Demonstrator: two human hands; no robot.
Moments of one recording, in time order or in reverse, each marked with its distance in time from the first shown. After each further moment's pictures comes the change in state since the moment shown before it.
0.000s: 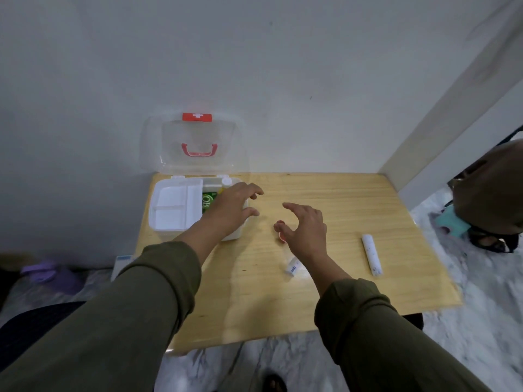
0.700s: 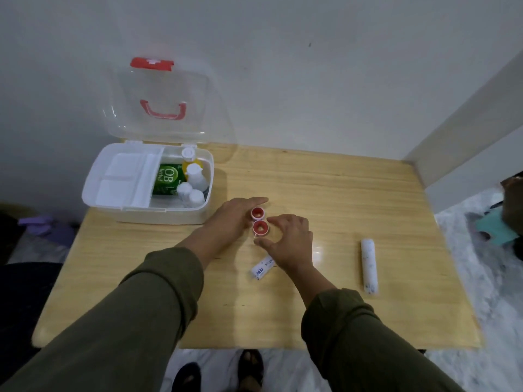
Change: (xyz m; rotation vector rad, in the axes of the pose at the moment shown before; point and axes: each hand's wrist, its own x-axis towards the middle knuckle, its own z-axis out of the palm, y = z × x) left_hand 0.036 -0.015 0.131 0.032 -0.178 -0.207; right_hand 0.044 0.109 0.044 -0.041 -0.251 -0.081
